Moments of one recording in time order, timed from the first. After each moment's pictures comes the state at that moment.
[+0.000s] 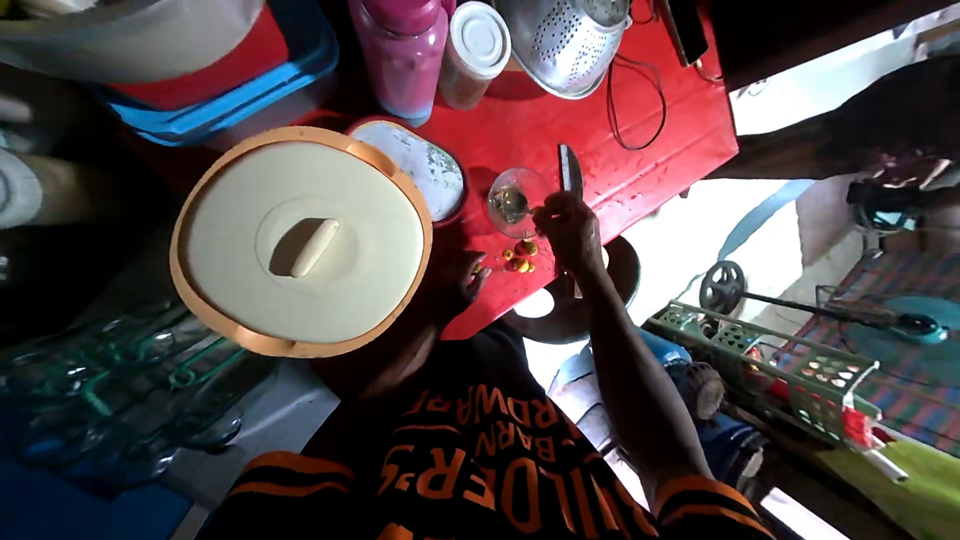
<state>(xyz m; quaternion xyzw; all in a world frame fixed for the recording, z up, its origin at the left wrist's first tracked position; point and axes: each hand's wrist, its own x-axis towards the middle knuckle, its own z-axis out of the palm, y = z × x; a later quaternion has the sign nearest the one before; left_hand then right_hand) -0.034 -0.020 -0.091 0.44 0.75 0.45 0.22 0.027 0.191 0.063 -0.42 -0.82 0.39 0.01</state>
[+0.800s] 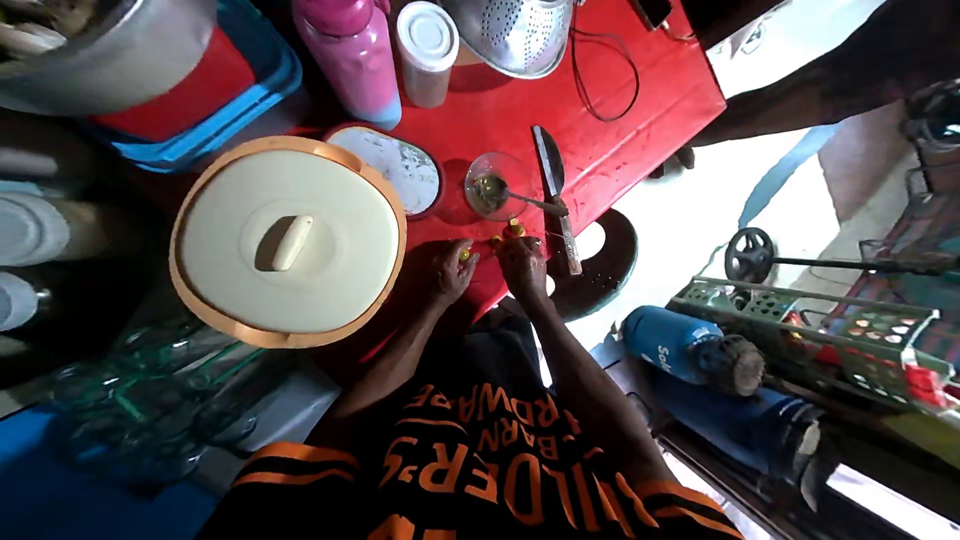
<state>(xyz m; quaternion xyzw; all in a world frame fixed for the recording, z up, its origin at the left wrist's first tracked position) -0.030 -0.016 -0.081 0.40 0.74 0.49 0.23 0.089 0.102 -0.019 -0.45 -0.84 0.29 0.04</state>
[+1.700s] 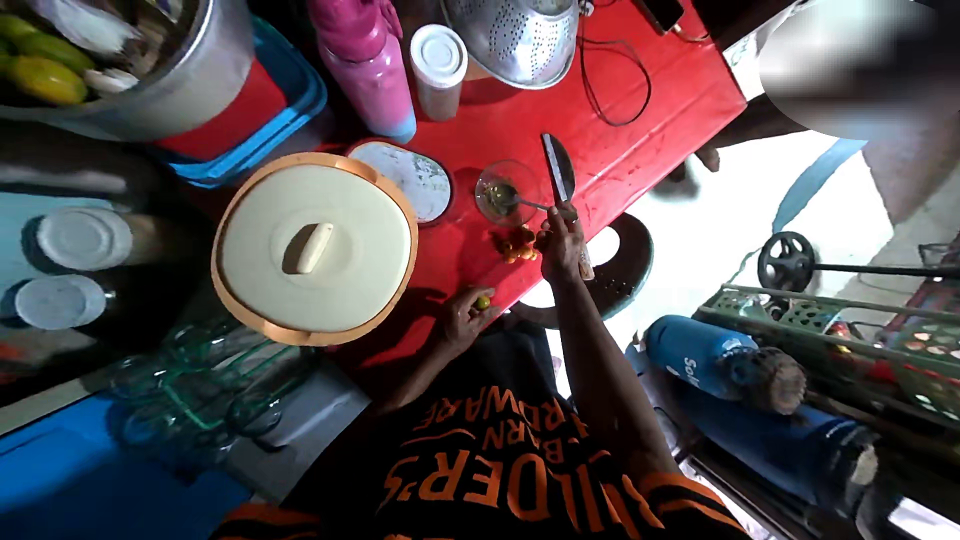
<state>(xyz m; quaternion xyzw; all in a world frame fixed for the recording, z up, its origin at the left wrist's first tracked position) -0.011 -0.071 -0.010 0.38 0.68 0.49 0.39 0.073 0.154 -0.009 -0.54 -0.43 0.66 0.29</state>
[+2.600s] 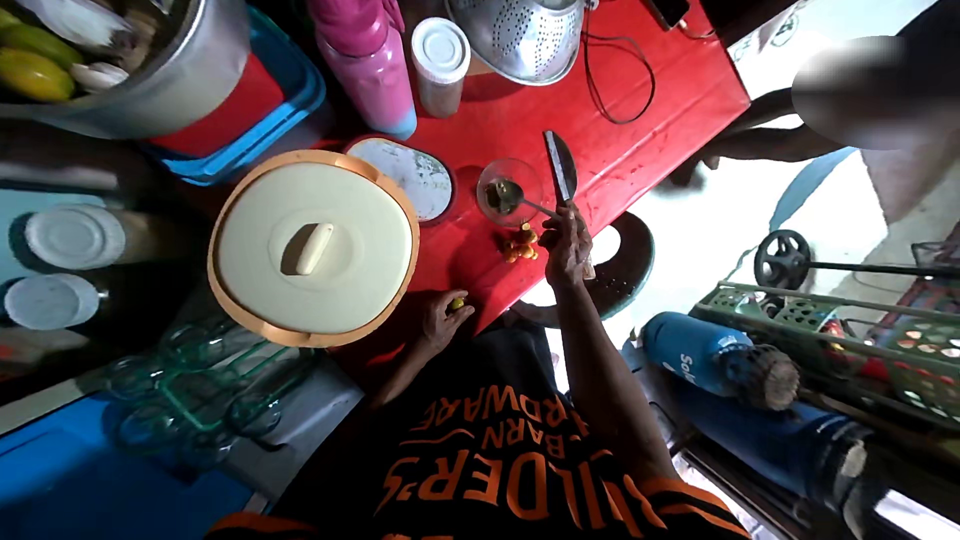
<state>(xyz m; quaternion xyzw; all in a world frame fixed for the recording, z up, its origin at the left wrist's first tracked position) -0.026 -0.099 -0.046 0.33 0.73 0.44 0.40 0.080 0.147 -0.003 -0.50 -0.50 0.62 0.34</state>
